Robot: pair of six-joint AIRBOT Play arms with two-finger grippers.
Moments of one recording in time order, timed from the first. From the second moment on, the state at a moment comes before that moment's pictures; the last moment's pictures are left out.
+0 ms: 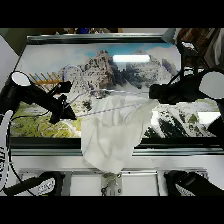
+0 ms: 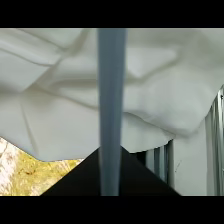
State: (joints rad) left arm 0.04 -1.32 1.24 0.92 -1.72 -0.08; right arm 0.48 -1.09 1.56 -1.66 1.58 2.12
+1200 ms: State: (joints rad) left arm 0.04 -1.32 1.24 0.92 -1.68 -0.13; right arm 0.48 -1.07 1.56 -1.62 1.42 2.12
